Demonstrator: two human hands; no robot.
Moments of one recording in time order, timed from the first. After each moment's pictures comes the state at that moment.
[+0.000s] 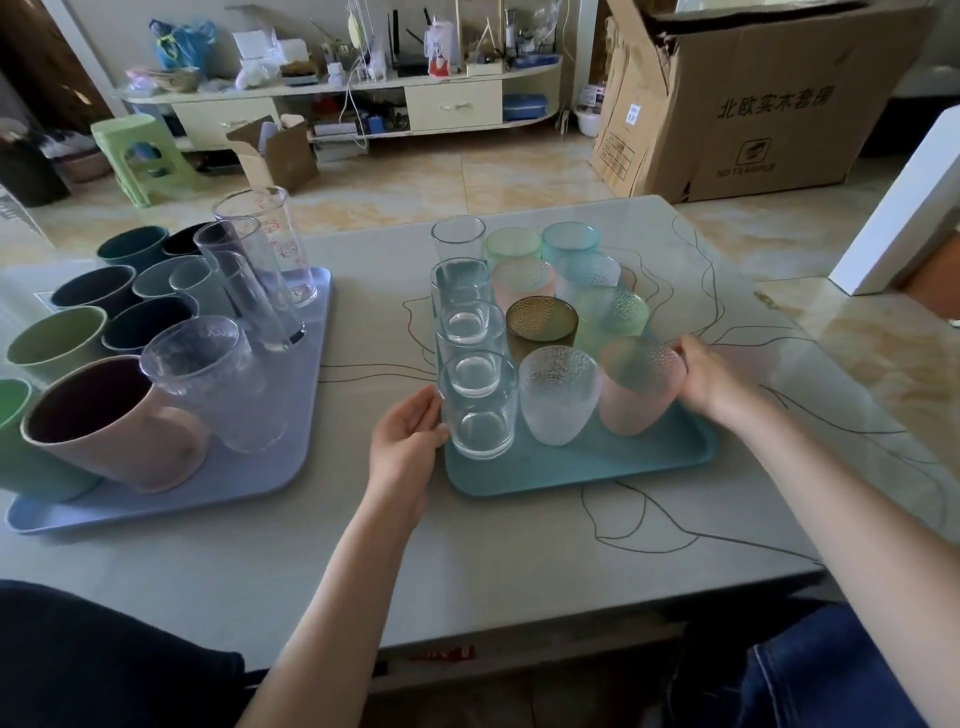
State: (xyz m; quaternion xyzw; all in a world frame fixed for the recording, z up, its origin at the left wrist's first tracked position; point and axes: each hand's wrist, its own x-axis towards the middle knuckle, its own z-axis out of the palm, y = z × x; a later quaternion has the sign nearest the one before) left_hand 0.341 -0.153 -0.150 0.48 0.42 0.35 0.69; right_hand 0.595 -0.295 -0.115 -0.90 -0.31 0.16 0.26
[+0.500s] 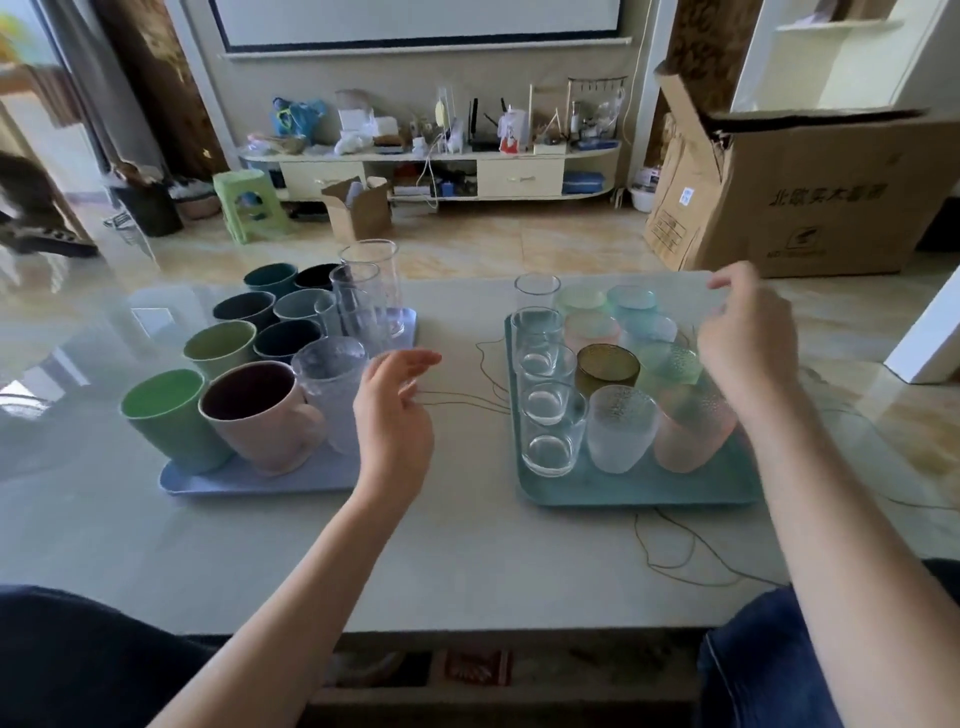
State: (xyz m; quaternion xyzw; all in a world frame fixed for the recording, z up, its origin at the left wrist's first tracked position) left_hand 0.267 -0.148 -0.056 0.68 0.39 0.52 0.35; right_hand 0.509 -0.265 0.009 -0.87 -0.29 -0.13 0.38
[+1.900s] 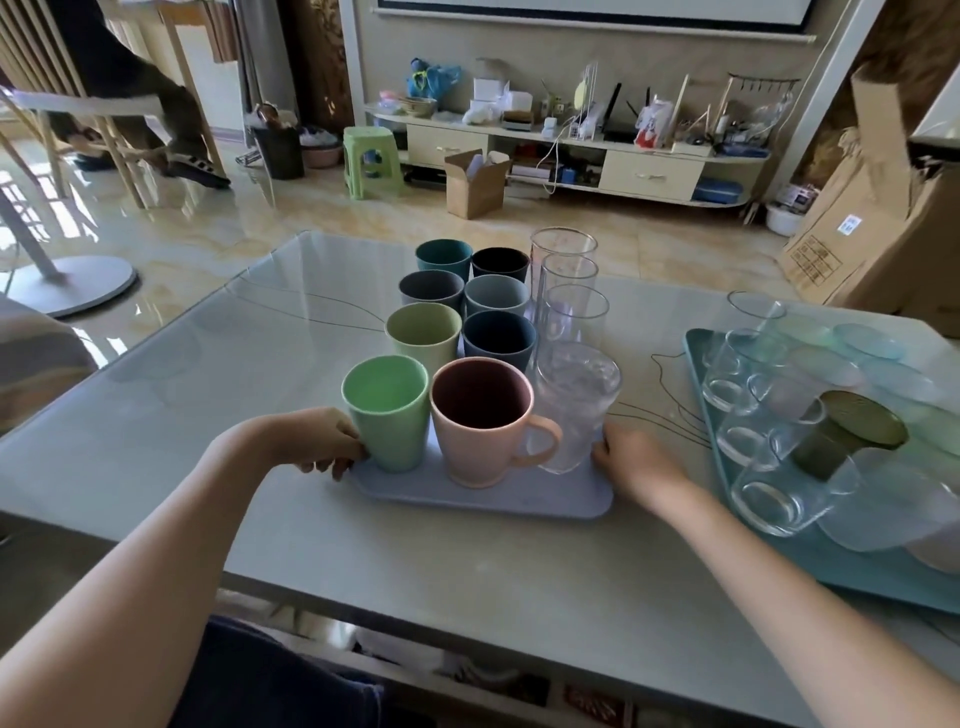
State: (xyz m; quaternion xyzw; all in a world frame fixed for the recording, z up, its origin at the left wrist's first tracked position) left_hand 0.012 0.034 -0.102 0.76 0.52 -0.10 0.38; right_hand 0.329 -0.101 -0.124 -0.84 -0.51 0.17 0.08
